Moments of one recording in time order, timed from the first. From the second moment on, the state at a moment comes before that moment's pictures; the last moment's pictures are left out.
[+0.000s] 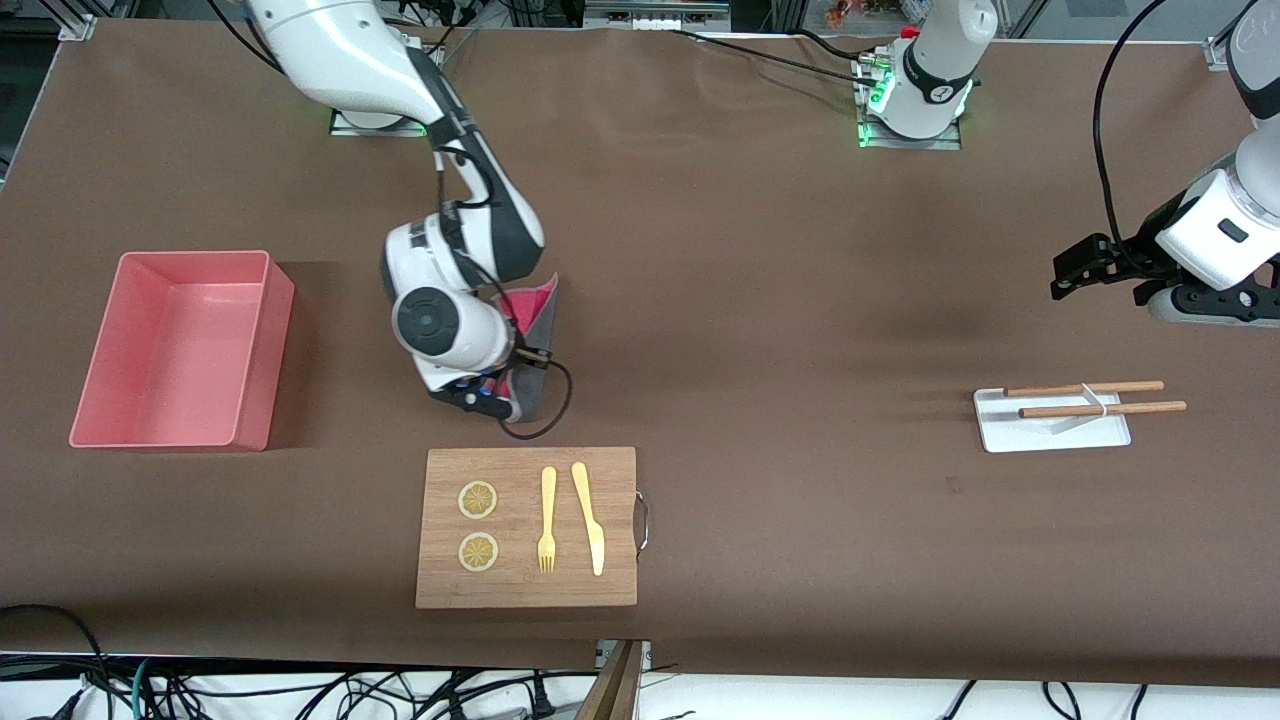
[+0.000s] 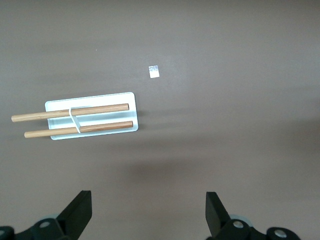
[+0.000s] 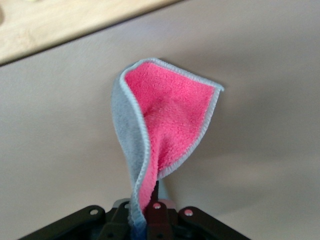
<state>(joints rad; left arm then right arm) -0.07 0.04 0.06 -1.70 -0.03 1.72 0.03 0.59 0.60 -0.16 -1.62 0.29 2.03 0.55</state>
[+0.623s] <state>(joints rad) -0.07 0.04 0.06 -1.70 -0.03 1.72 0.03 0.20 0.28 -0.17 -1.69 0.16 1.74 -0.02</state>
